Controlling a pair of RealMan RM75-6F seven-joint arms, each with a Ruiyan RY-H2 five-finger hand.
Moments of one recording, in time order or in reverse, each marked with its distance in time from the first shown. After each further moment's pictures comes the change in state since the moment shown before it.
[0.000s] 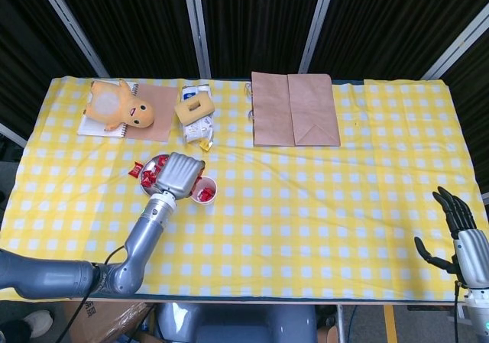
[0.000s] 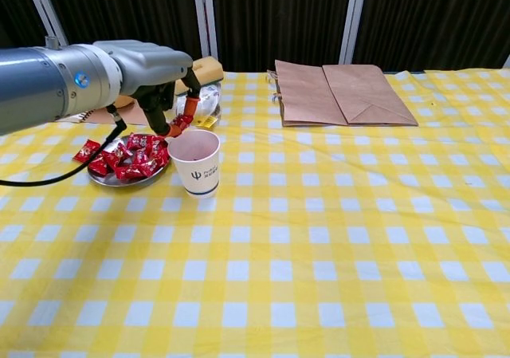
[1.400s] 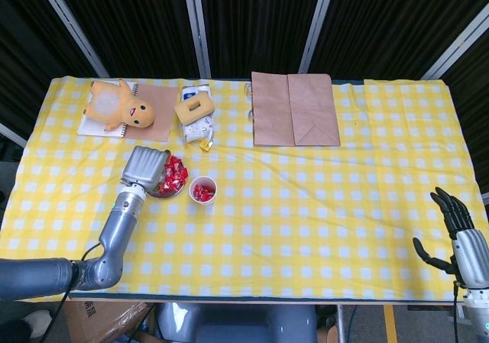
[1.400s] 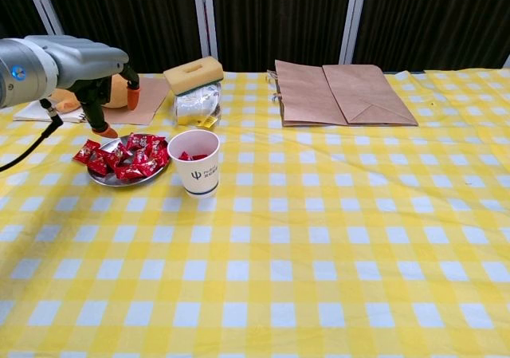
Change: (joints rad) left arm 0.056 0.107 0.064 0.041 -0.062 0.015 -0.035; right arm 0.003 0.000 -0.005 0.001 -0.010 -0.001 0.002
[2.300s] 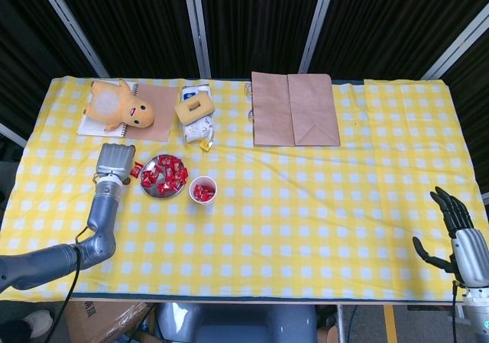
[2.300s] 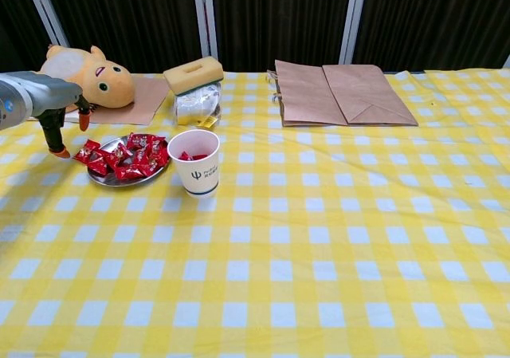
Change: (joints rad) left arm 0.039 -0.145 0.027 0.463 -0.115 -0.201 -0.012; right arm 0.002 0.000 0.002 -0.005 0.015 -0.015 0.002
